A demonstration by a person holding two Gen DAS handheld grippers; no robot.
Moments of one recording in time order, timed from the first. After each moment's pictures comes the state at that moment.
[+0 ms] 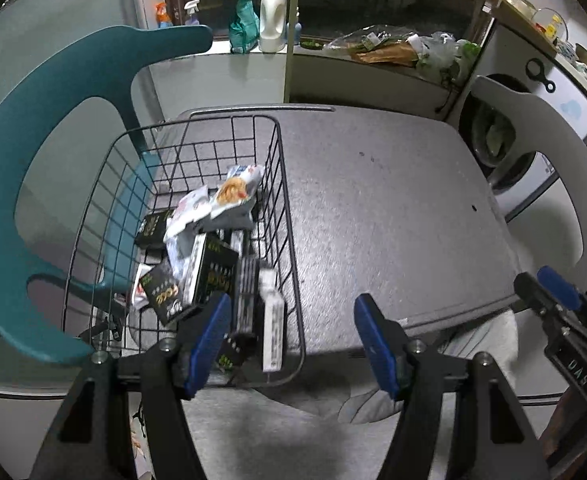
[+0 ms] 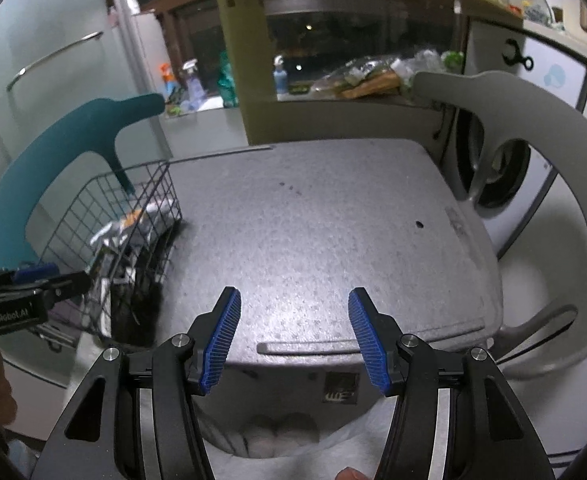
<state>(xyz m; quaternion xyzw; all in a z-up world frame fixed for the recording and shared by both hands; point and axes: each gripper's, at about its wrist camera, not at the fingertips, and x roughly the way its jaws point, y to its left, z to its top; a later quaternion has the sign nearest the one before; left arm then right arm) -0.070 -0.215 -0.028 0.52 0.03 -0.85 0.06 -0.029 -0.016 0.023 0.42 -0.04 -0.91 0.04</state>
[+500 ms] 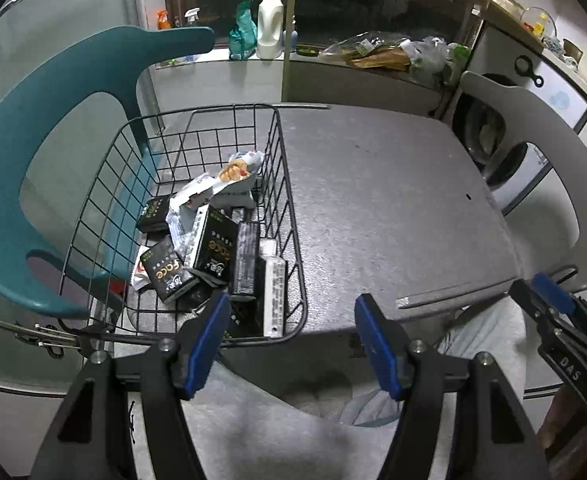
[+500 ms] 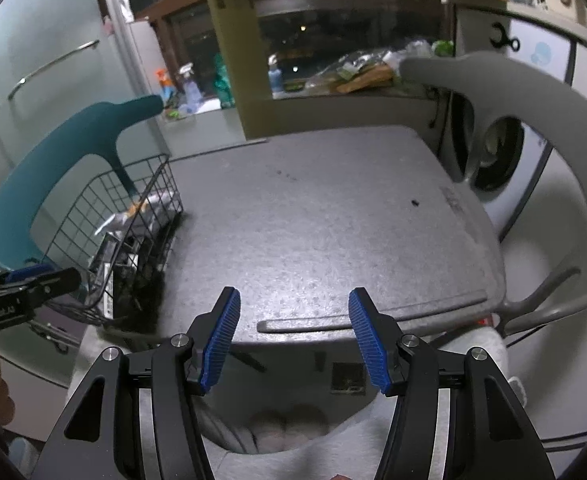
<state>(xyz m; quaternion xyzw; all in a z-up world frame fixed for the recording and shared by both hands) -0.039 -0.212 -0.034 0.50 0.03 -0.86 0.05 -0.005 -0.010 0.016 0.41 -0.06 -0.91 0.03</state>
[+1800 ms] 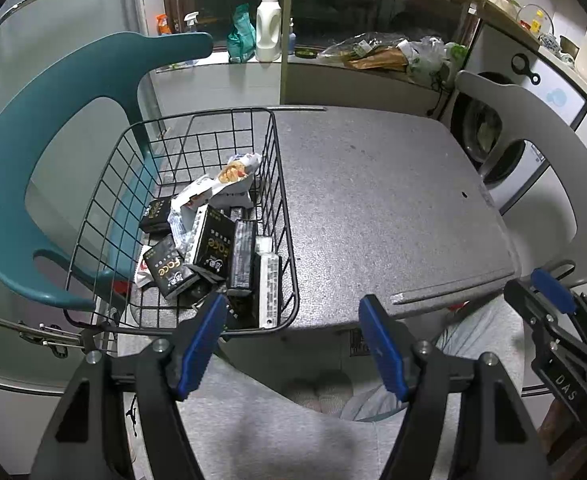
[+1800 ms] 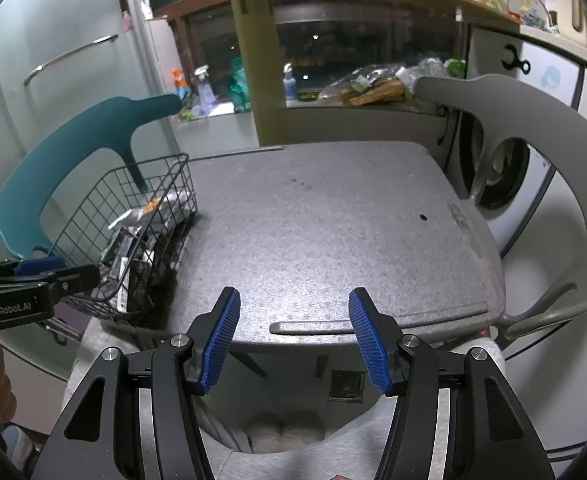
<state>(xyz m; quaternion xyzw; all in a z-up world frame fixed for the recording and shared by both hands) -0.031 -0.204 -0.029 0.50 0.02 -0.86 0.05 0.003 -0.025 0.022 0.40 -0.05 -0.91 0.05</state>
